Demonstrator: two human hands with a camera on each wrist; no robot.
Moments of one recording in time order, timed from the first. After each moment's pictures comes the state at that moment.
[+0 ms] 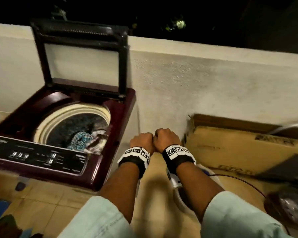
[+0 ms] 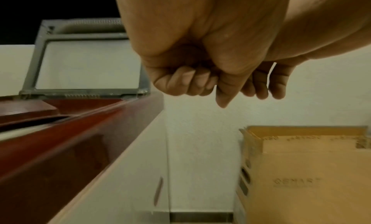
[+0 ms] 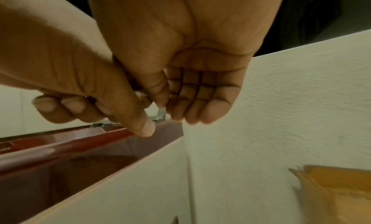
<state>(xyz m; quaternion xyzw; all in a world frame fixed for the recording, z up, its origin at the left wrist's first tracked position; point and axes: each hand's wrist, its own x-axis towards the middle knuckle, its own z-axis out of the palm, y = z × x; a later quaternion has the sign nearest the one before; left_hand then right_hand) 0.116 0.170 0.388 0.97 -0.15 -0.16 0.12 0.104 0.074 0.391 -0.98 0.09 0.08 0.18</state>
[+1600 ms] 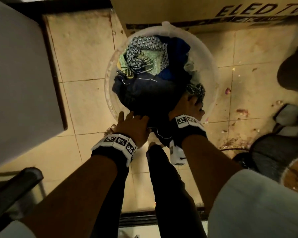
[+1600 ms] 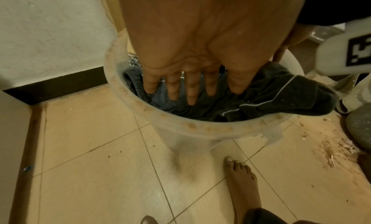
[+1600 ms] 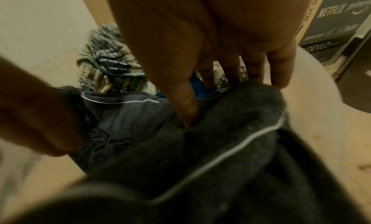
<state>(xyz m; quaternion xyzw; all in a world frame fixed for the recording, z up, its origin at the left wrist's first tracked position) 0.001 -0.091 -0.155 0.81 -0.31 -0.50 -0.06 -0.036 -0.247 -0.174 -0.79 0.45 0.37 0.18</state>
